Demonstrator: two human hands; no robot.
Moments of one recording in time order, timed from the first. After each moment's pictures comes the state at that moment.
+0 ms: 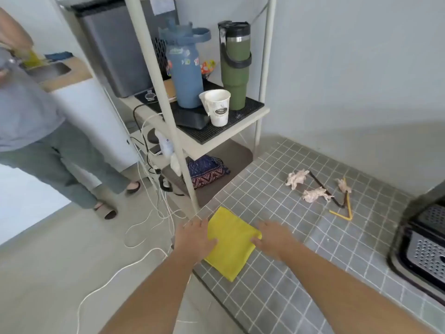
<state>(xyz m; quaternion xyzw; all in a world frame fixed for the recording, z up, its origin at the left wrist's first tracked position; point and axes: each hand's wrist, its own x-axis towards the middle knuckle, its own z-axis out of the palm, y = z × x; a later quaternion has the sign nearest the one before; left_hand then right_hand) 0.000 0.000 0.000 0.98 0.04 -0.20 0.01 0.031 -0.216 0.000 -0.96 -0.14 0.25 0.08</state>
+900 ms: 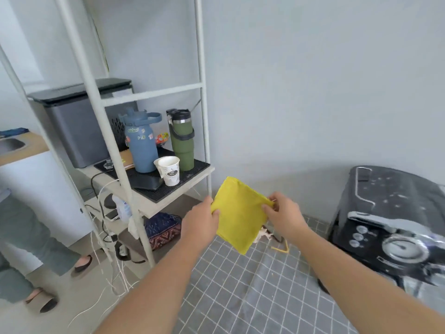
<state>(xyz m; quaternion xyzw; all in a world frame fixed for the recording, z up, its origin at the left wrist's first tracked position) 0.037 -0.122 0.159 0.97 -0.05 0.09 0.23 0.021 -0.326 0.174 -0.90 0.04 -0.08 0.43</state>
